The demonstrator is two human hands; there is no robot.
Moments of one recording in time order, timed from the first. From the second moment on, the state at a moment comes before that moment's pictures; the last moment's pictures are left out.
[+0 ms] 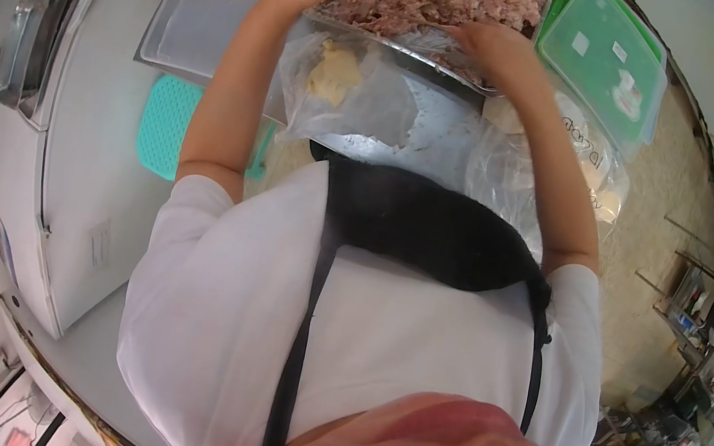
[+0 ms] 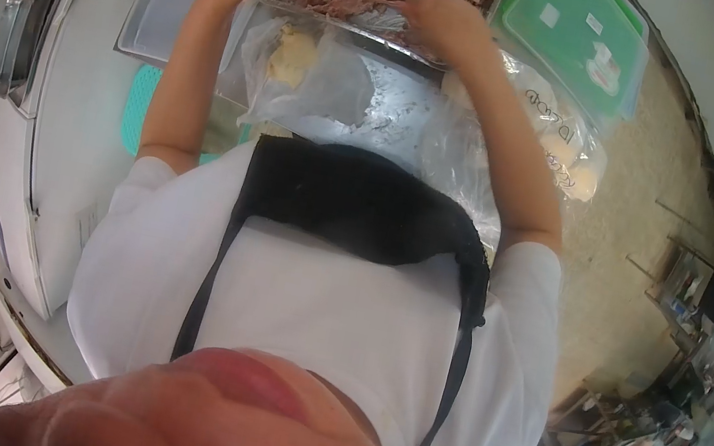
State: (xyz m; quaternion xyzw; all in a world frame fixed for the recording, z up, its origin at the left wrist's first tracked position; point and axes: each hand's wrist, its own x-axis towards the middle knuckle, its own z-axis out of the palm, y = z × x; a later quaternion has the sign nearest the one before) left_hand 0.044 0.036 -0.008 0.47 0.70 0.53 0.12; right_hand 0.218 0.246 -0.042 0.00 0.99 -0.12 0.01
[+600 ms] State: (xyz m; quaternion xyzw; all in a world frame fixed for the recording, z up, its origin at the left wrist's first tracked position) left_hand 0.078 0.051 0.002 0.53 0.72 0.40 0.18; right_hand 0.252 0.268 0.027 -0.08 0.96 -0.23 -0.16
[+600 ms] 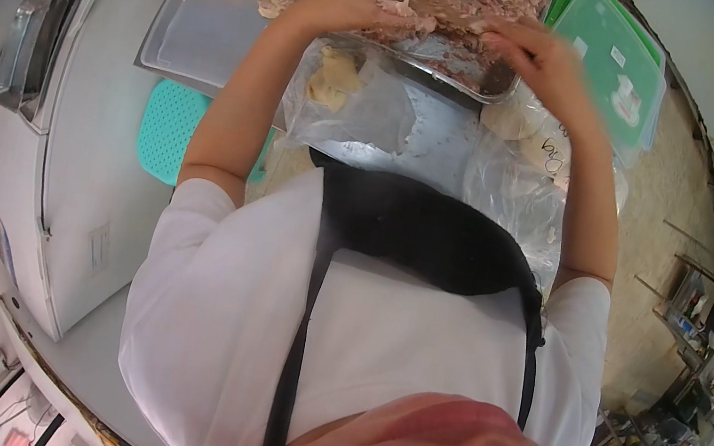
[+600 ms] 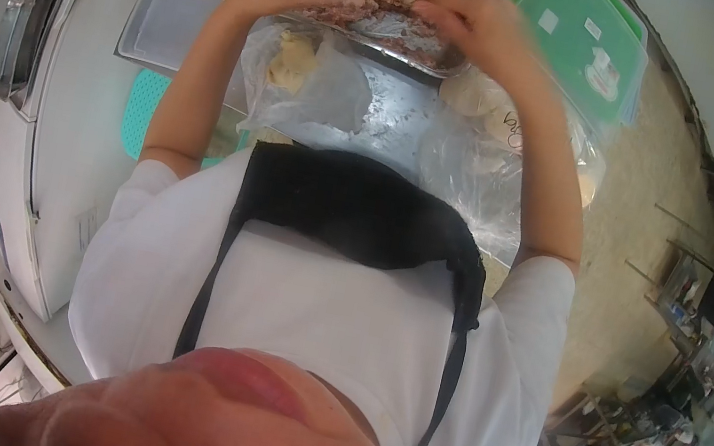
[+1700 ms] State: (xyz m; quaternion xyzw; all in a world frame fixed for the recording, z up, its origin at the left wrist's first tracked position) left_hand 0.095 0.067 0.010 0.46 0.72 0.48 0.21; right_hand 0.280 0.250 0.031 -0.03 0.92 -0.33 -0.21
